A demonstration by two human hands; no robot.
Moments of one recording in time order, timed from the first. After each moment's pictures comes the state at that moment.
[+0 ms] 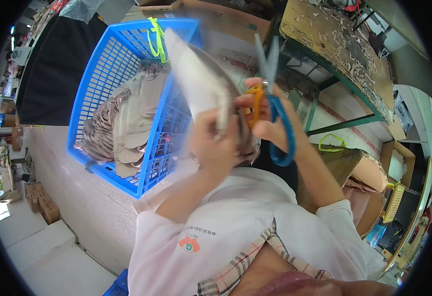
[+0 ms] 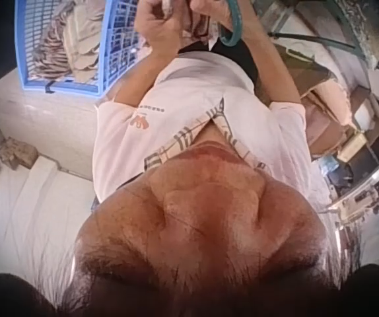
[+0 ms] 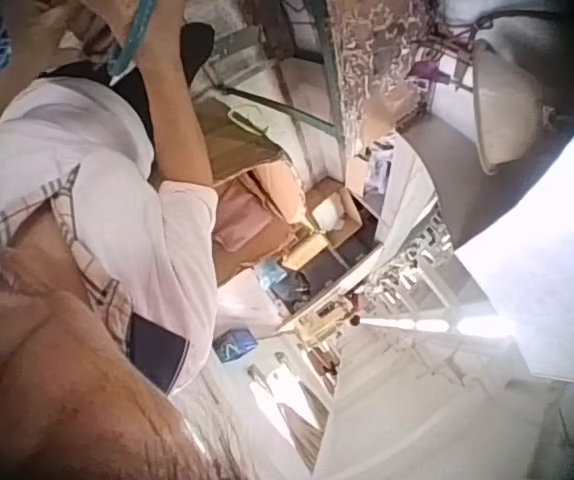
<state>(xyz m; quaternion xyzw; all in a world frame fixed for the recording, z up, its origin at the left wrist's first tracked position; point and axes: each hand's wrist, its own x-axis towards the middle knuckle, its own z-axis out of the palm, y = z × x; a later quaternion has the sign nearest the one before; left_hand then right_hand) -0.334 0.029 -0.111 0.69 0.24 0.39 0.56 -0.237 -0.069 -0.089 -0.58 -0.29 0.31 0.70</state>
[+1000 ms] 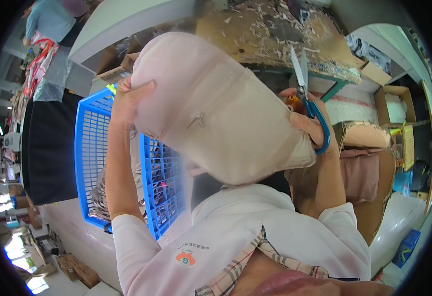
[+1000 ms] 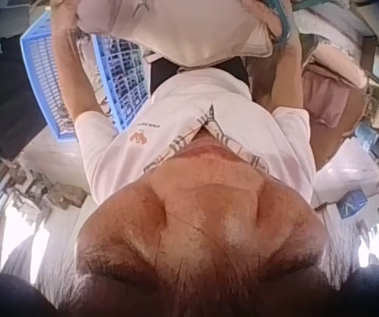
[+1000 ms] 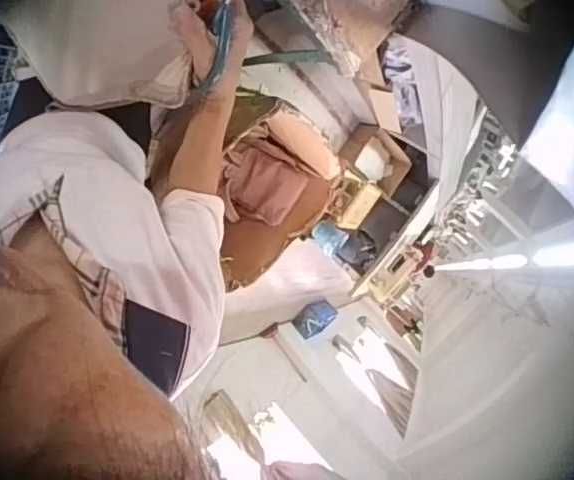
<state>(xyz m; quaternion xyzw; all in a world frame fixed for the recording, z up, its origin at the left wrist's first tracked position) -0.170 0.142 -0.052 0.70 0.03 0.04 0.71 -0.187 -0.225 -0.064 -0.67 -0.14 0.15 0.71</state>
